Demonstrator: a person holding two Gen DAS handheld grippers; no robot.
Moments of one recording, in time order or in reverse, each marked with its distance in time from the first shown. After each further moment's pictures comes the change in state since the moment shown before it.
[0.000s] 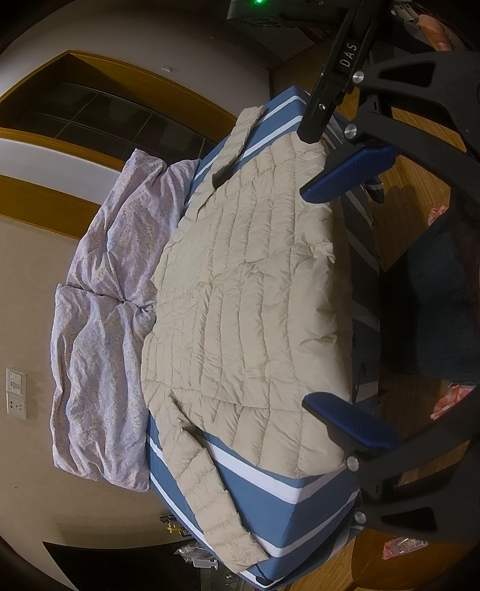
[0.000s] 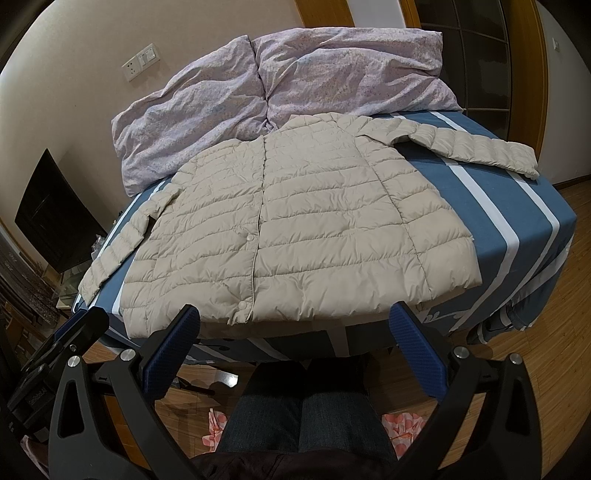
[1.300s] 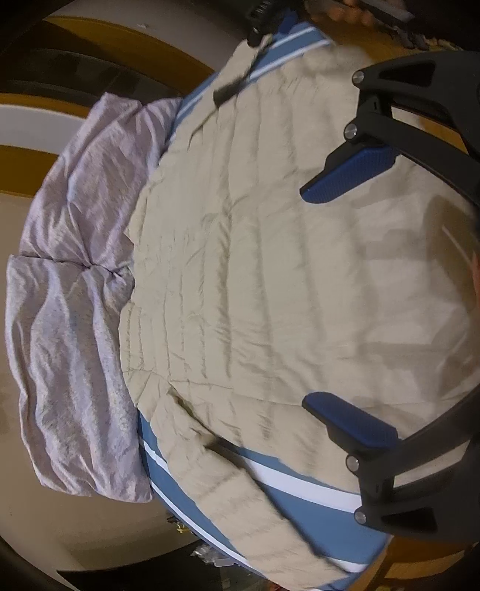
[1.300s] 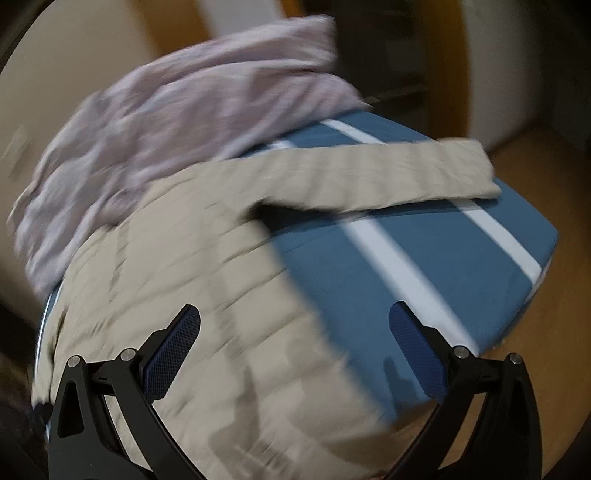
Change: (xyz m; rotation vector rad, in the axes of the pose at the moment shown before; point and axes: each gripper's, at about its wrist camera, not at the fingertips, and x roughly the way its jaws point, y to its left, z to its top) left arm 0.162 0.036 0.081 0.053 0.137 0.161; right arm 0.103 -0.195 0.138 0.367 -0.055 -0.292
